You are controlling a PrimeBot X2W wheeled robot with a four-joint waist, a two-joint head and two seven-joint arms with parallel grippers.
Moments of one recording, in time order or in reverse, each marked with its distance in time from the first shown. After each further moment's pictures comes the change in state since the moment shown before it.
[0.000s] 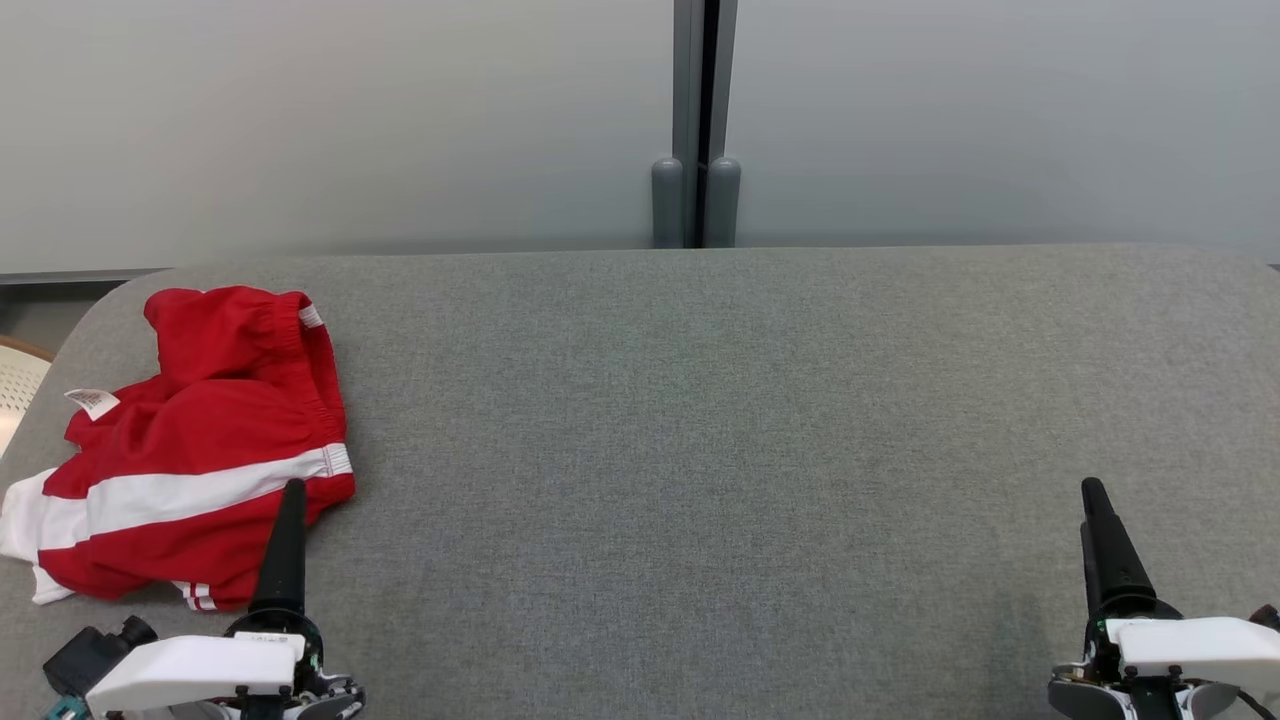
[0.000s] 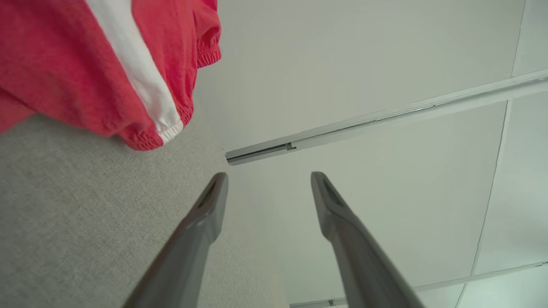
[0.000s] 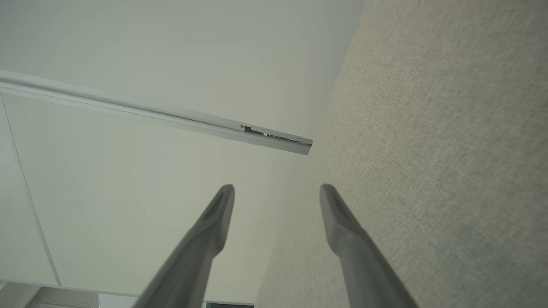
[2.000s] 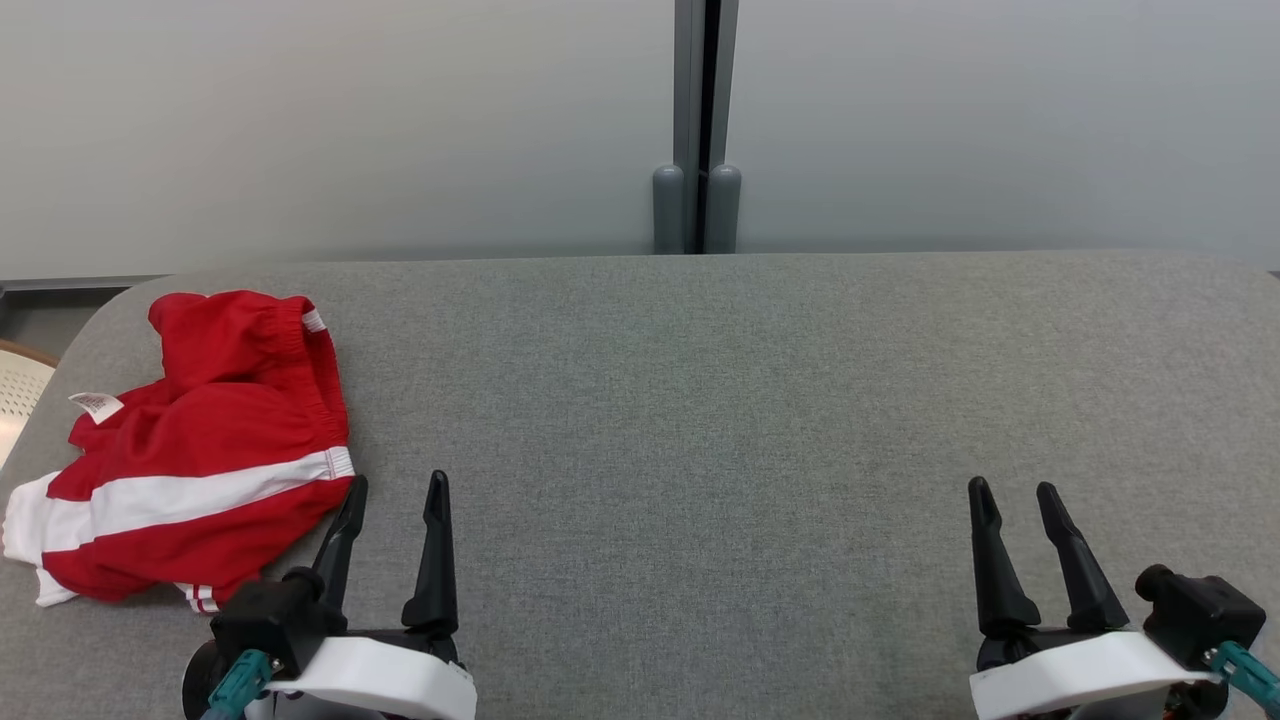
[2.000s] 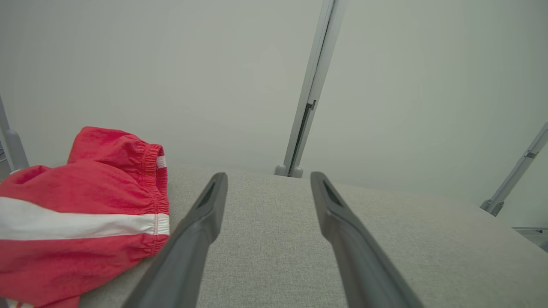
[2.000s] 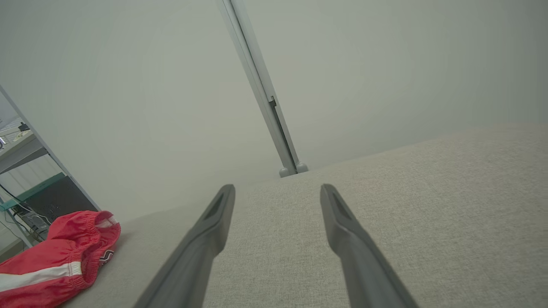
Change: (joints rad) left arm 0.043 0.092 -0.318 -0.206 0.976 0.278 -0.194; right arm 0.043 -0.009 0.156 -0.091 -0.939 0.000 -0.194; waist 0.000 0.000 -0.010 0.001
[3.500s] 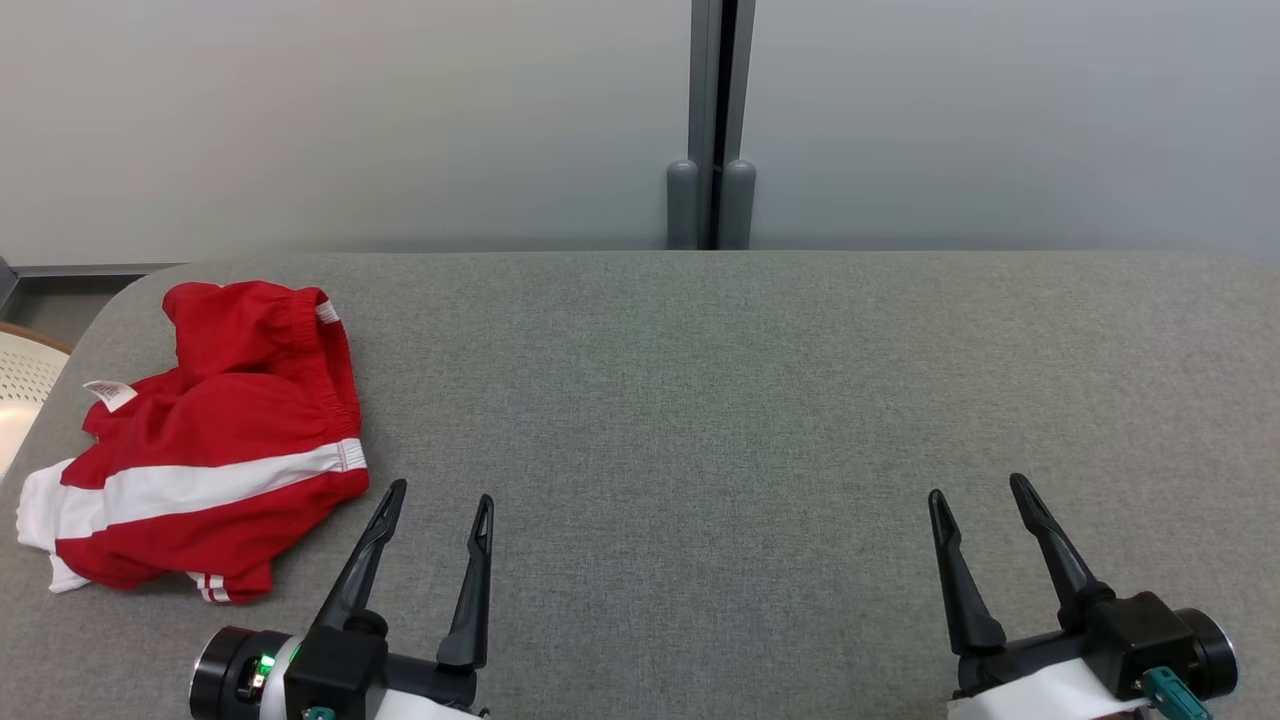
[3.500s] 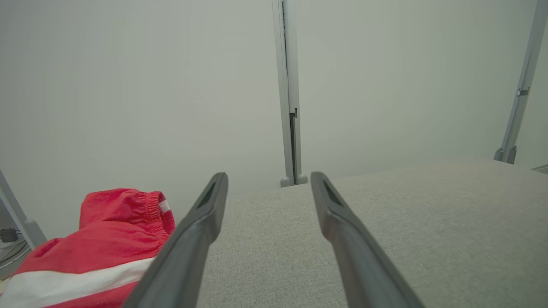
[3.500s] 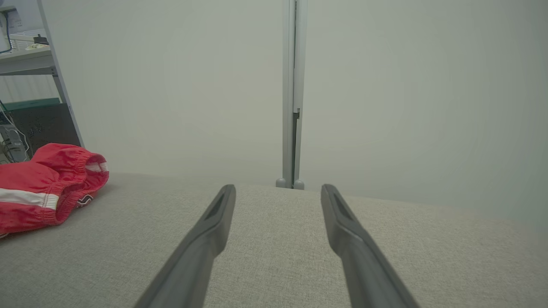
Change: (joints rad) left arm 0.054 -0.058 0.056 -0.016 0.371 -0.127 -0.092; right arm 0.015 -0.004 0.023 -0.019 -0.362 0.000 -0.093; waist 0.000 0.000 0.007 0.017
